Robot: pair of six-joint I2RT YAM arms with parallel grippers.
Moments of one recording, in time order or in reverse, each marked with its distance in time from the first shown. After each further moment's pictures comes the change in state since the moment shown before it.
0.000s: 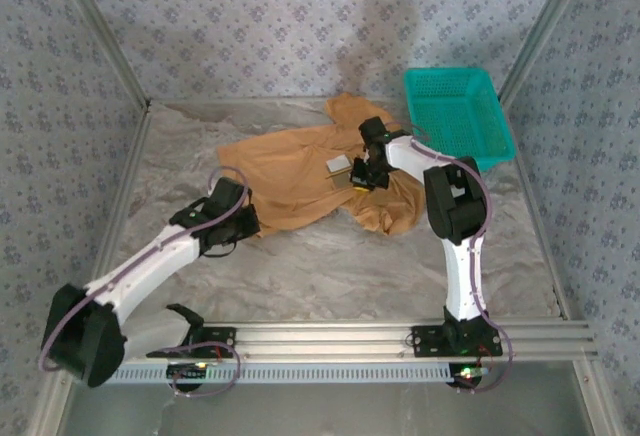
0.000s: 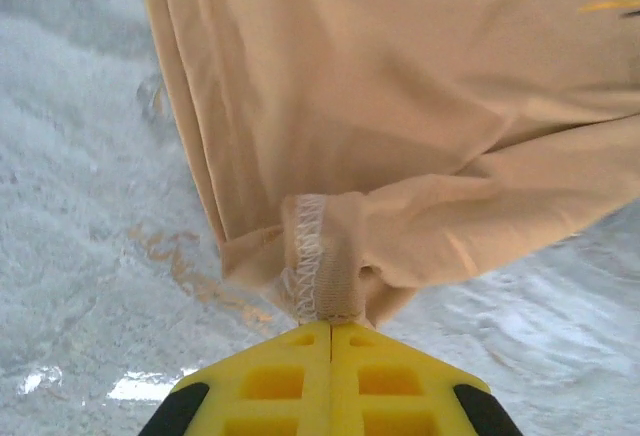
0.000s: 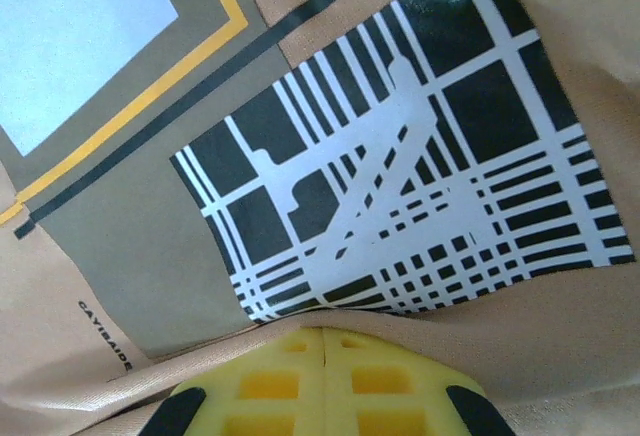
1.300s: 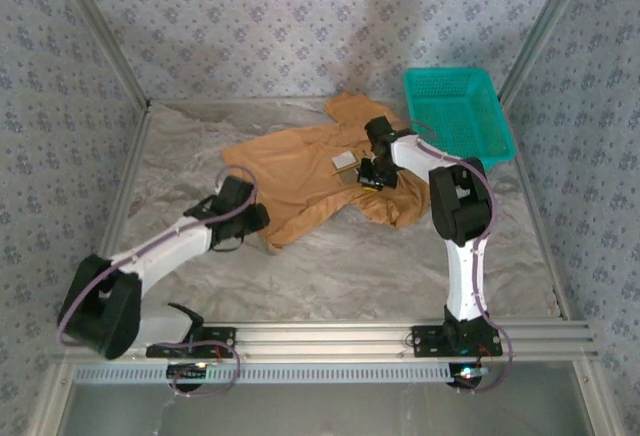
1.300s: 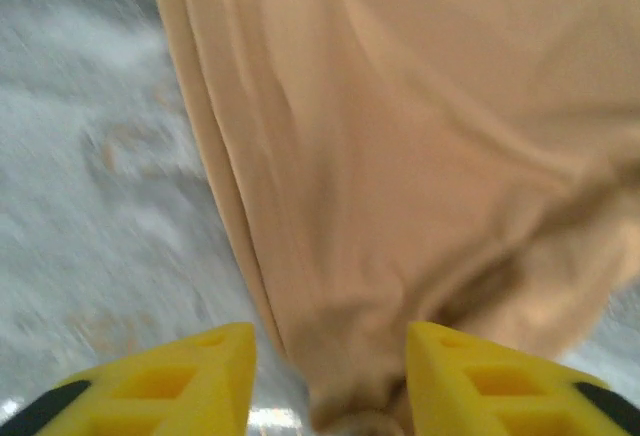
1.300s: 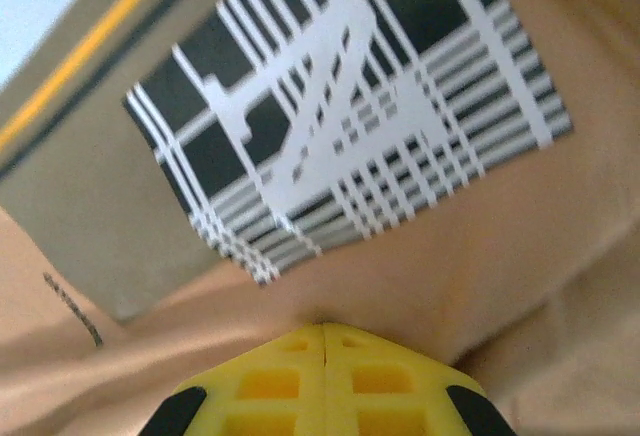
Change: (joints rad) left arm 0.069 0.226 0.005 0.180 0.014 0.008; right arm -0.010 -0.053 -0.034 -0.049 0.070 -0.024
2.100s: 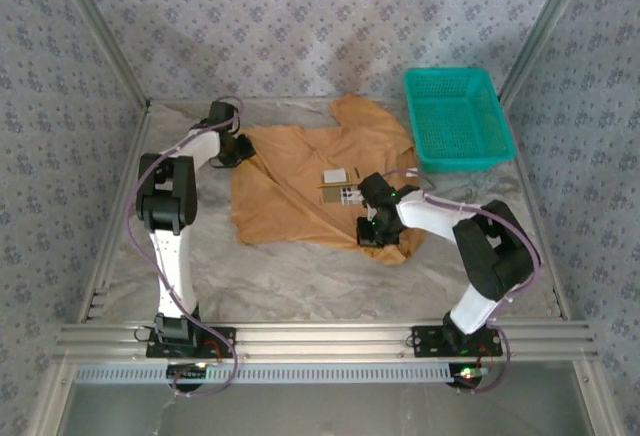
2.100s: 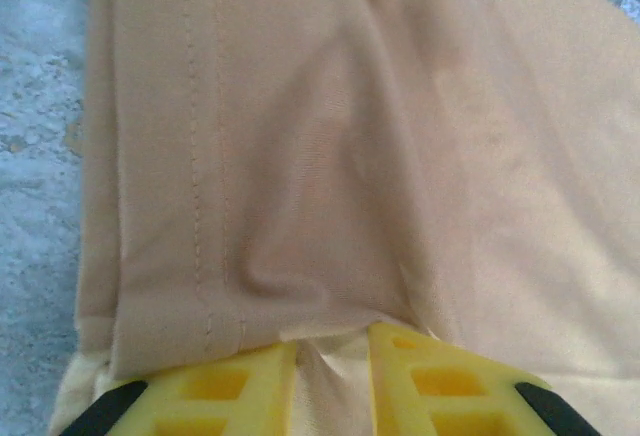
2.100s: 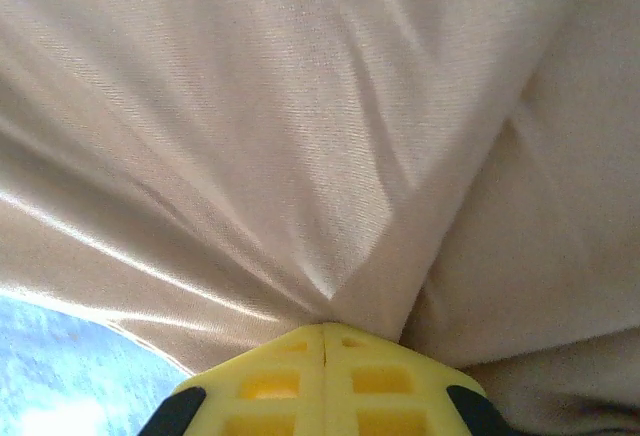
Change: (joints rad) left arm 0.321 0.880 0.923 -0.130 0.227 0.168; right arm 0.212 -0.446 -0.637 0.144 -0.055 0.016
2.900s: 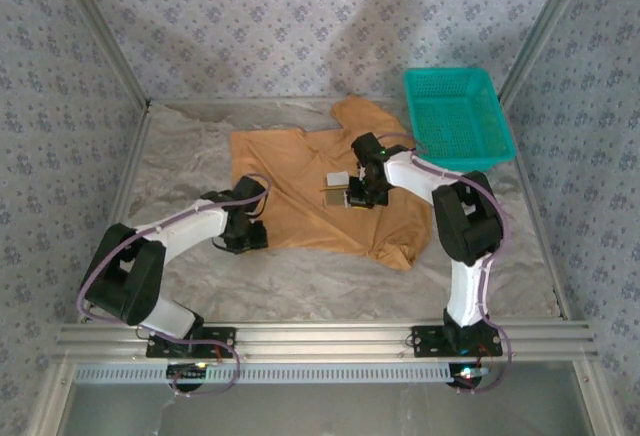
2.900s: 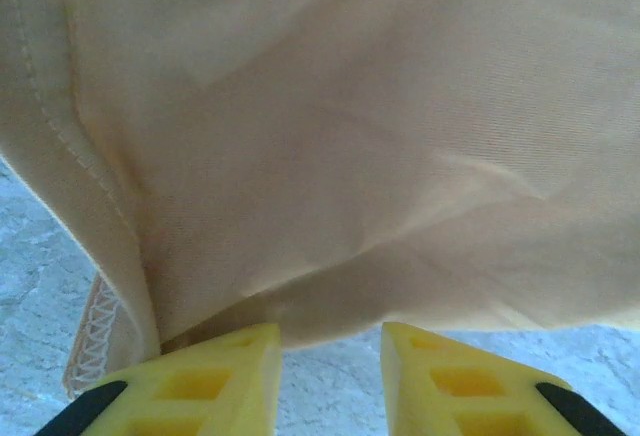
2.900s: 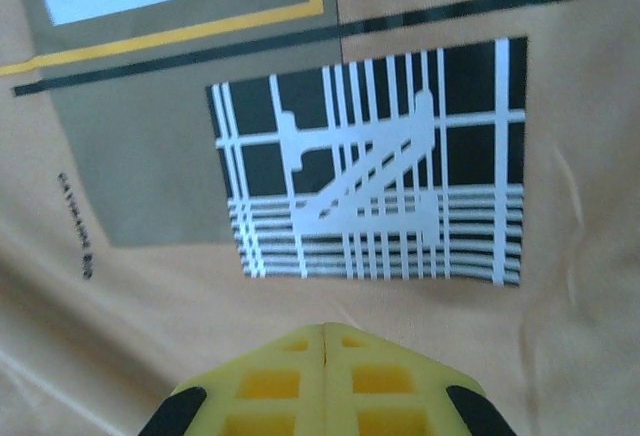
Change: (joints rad) left arm -0.370 -0.719 -0.846 -0.187 -0.117 -0.065; right arm -0.100 0.306 0.456 -0.105 0.019 -0.013
